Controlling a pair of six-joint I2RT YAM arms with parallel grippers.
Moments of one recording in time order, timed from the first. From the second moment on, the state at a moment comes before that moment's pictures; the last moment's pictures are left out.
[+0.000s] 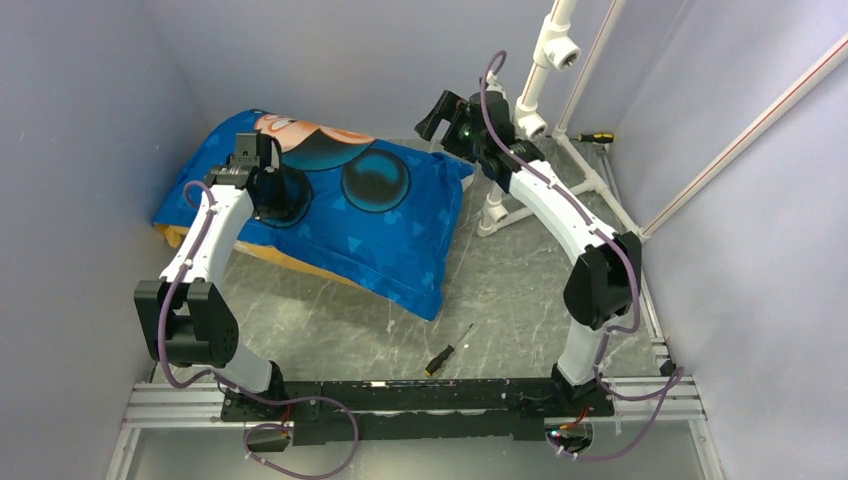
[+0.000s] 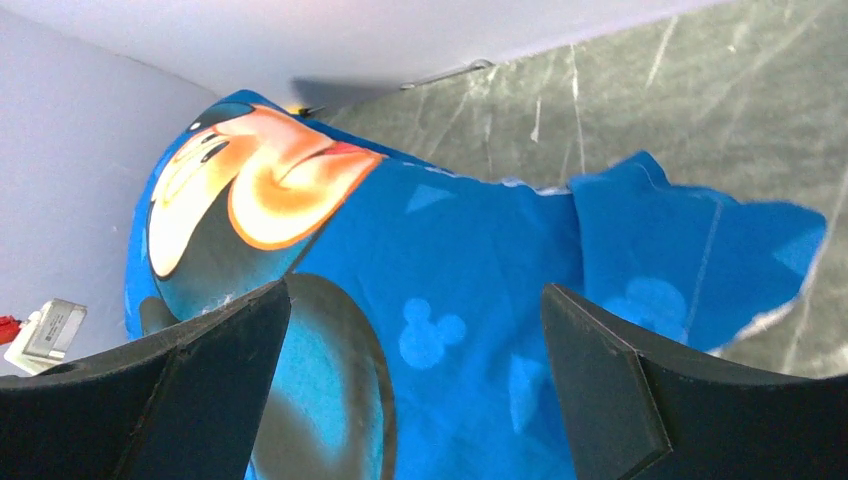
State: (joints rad) left arm -0.04 1.53 1.40 -0.83 -0.11 -0.24; right arm 0.46 1.80 1.71 -0.27 0.01 0.76
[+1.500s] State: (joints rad) left arm -0.05 1.34 1.44 -0.70 0.11 -0.32; right arm 0.58 1.96 1.94 -0.42 -0.10 0.50
